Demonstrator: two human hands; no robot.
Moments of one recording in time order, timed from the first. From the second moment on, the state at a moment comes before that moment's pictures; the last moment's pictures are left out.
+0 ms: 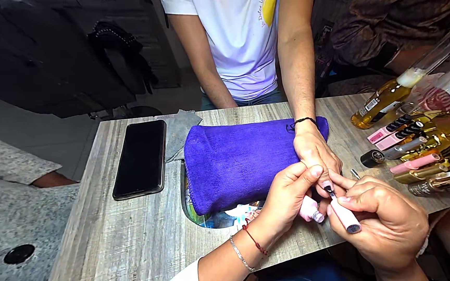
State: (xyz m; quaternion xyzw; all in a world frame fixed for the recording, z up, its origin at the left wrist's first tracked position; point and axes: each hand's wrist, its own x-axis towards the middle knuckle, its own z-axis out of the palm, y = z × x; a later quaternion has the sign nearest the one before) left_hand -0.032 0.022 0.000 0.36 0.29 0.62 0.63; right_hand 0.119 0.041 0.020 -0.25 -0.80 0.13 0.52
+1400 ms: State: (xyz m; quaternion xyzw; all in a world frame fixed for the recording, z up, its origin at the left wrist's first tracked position) left_hand -0.034 0.022 -0.001 0.36 0.29 0.62 0.63; right_hand 0.122 0.043 0.018 -0.19 -0.61 0.47 0.61
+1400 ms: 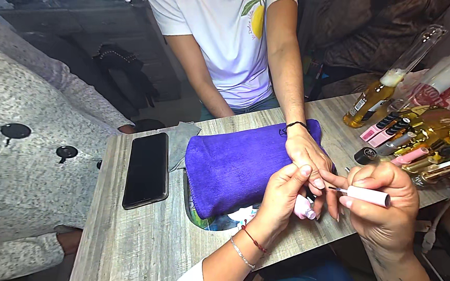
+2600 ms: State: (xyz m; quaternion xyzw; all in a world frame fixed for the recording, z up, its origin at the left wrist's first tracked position) left_hand -0.038 0.024 -0.004 0.34 0.27 0.61 0.66; right_hand 0.241 0.045 -0.029 -0.59 -0.77 0.00 0.25
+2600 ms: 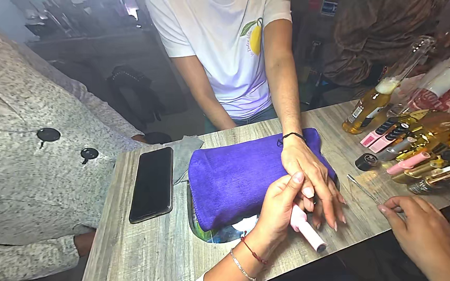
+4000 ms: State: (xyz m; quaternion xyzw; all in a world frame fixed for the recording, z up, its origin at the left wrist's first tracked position) left_hand -0.038 0.022 -0.007 0.34 0.27 0.62 0.65; right_hand 0.235 0.060 -0.029 -0.56 -0.76 0.05 0.34
